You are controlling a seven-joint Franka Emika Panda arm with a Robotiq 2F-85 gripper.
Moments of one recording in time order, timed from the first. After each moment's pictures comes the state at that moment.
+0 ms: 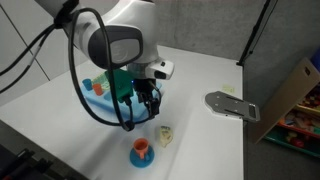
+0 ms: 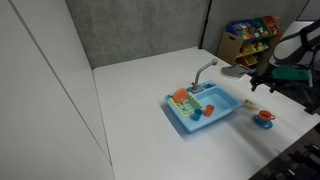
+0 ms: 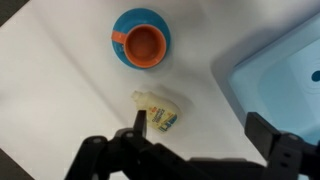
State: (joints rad) arm -0.17 0.36 -0.19 -2.28 0.09 2.59 0.23
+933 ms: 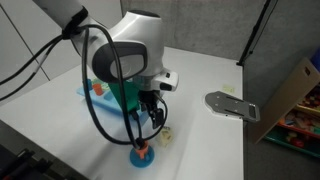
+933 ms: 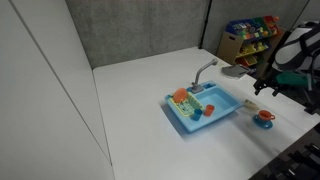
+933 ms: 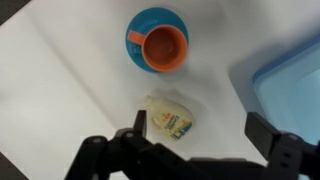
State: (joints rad) arm -0.22 0.41 -0.19 -2.29 0.11 2.64 0.13
